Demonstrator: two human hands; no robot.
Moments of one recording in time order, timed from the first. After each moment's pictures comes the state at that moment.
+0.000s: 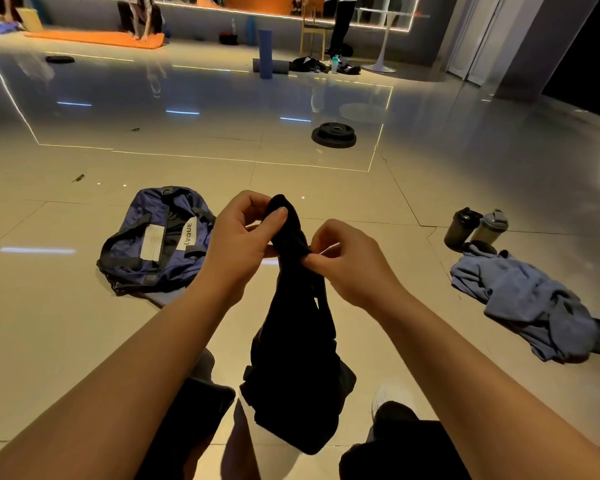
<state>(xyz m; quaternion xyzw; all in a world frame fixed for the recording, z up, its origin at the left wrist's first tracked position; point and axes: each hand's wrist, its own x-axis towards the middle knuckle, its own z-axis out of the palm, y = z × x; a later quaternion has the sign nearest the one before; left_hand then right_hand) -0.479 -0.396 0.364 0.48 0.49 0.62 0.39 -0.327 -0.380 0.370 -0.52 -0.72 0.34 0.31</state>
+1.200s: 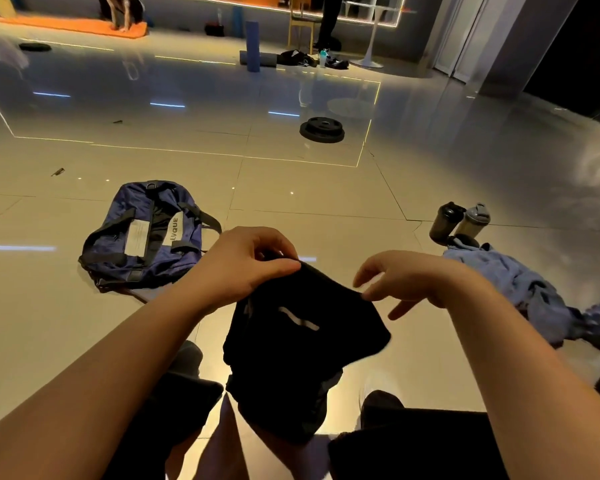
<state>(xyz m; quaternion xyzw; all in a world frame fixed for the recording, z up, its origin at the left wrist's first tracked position) -0.486 -0.411 0.361 0.67 0.53 0.36 0.38 -0.252 -0.369 0.383 -0.59 -0.69 0.43 -0.03</state>
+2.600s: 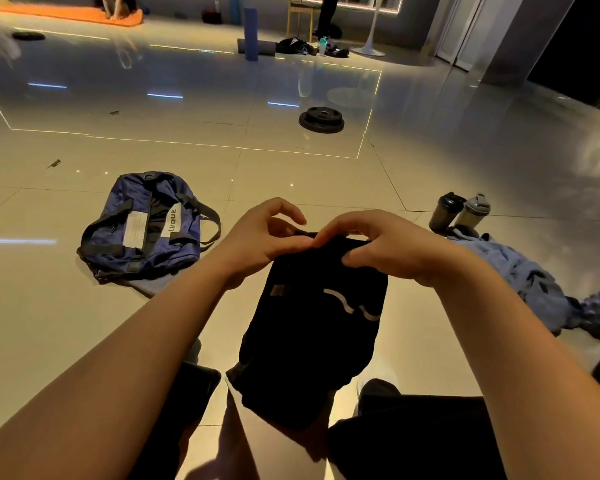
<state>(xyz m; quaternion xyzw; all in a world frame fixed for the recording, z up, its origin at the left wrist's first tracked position) -0.466 -0.384 0.350 0.59 0.49 0.40 0.50 -0.267 -0.384 0.409 -0.45 -0.77 0.44 0.12</state>
